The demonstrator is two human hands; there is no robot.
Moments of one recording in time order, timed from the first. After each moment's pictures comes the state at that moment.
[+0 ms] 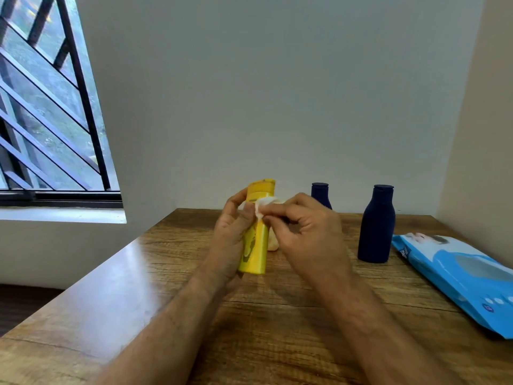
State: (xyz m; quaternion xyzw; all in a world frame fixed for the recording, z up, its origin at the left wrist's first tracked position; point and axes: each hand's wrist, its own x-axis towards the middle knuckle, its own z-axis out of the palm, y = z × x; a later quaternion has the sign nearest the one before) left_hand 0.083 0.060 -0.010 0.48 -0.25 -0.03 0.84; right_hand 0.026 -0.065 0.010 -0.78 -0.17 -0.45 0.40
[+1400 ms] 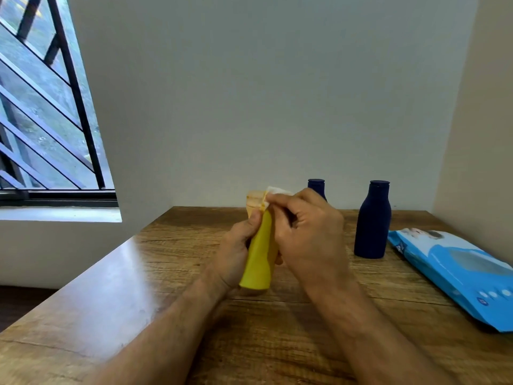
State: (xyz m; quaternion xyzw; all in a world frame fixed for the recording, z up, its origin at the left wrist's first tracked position) left_hand 0.071 0.053 -0.015 0.54 -0.24 -0.11 0.80; right_hand 0.026 -0.062 0.006 -0.76 -0.11 -0.55 0.33
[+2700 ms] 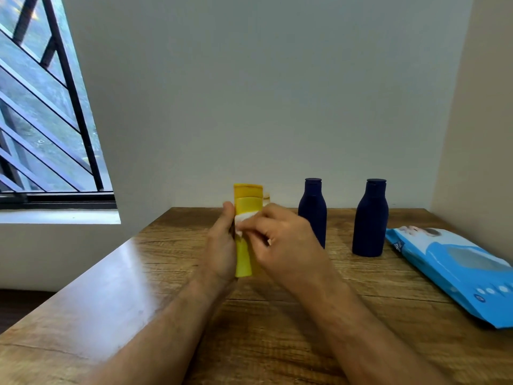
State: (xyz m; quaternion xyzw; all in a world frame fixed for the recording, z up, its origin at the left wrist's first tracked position) left_hand 0.084 0.054 -0.017 0.50 -0.19 -0.04 0.84; right_hand 0.029 -0.054 -0.003 -0.85 -0.21 -0.42 0.26
